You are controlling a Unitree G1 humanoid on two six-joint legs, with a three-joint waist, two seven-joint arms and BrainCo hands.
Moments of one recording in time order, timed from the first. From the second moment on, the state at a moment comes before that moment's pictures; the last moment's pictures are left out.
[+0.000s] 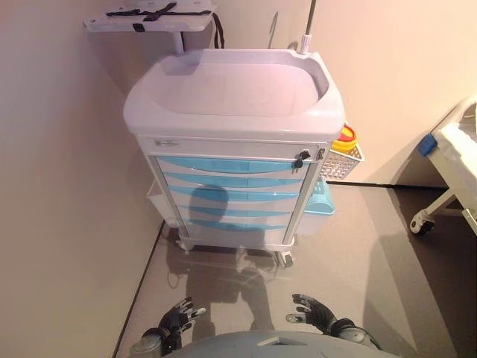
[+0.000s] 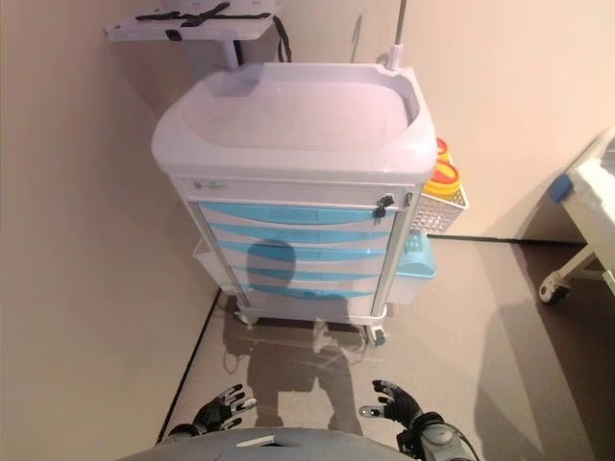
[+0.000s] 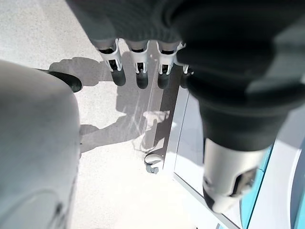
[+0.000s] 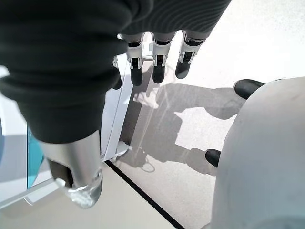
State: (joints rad) left arm 0.02 0.19 -0.22 1.27 -0.41 -0.26 -0.27; right arm -0.02 -0.22 0.23 1.30 0.08 -0.35 0.27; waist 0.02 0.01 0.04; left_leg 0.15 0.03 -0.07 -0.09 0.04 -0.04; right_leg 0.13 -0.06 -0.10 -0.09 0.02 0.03
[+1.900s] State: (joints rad) left arm -0.62 0.26 -0.11 0.91 -1.47 -0.41 -0.63; right arm -0.24 -0.26 0.29 1.19 0.30 -0.34 0.15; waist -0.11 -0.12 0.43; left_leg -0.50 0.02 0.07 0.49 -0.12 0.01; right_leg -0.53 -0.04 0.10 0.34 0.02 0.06
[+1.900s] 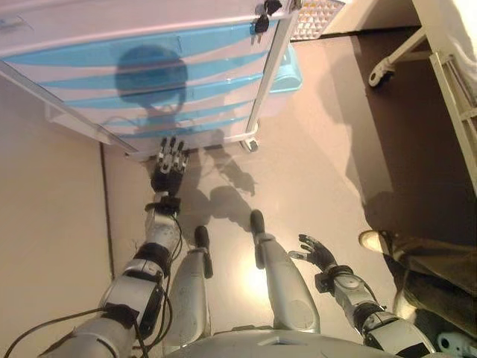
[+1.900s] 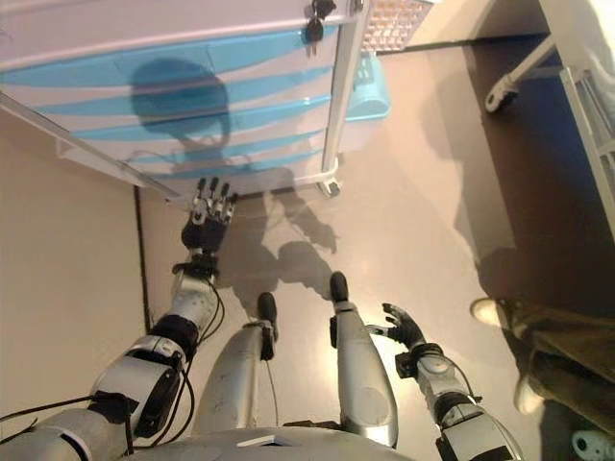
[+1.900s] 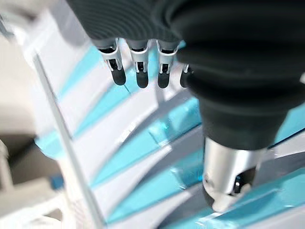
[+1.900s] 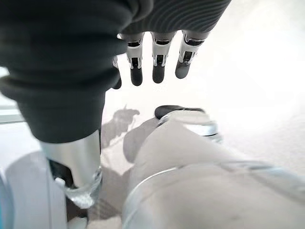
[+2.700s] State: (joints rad) left arm -0.88 0.45 -0.08 0.89 -1.77 -0.36 -0.67; right arm -0.21 -0.25 0.38 1.15 0.36 -0.40 0.18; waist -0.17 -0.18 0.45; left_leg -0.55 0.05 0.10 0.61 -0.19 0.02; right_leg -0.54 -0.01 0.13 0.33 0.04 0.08
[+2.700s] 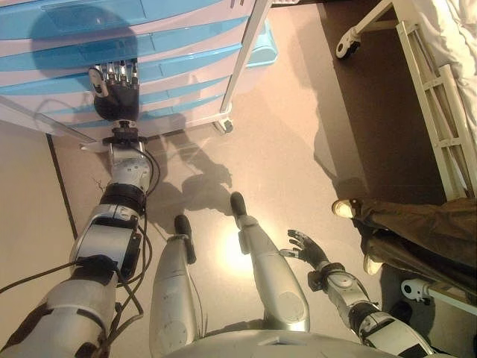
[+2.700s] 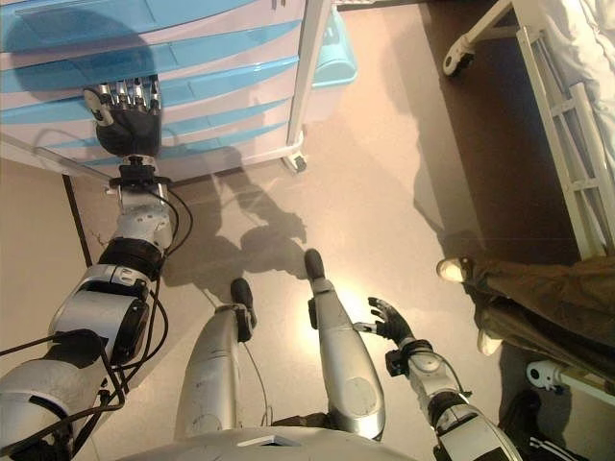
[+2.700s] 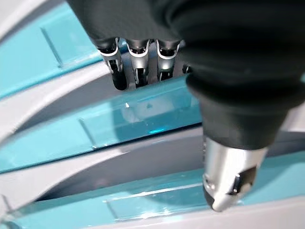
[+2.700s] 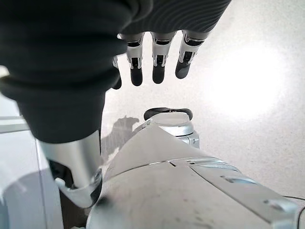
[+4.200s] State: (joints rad) left arm -0.54 0.40 0.01 1.03 -1.45 -0.20 -0.42; right arm -0.06 -0.18 0.34 1.13 0.37 -0.39 0.15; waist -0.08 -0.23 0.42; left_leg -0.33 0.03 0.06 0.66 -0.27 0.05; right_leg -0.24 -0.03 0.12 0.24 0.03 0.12
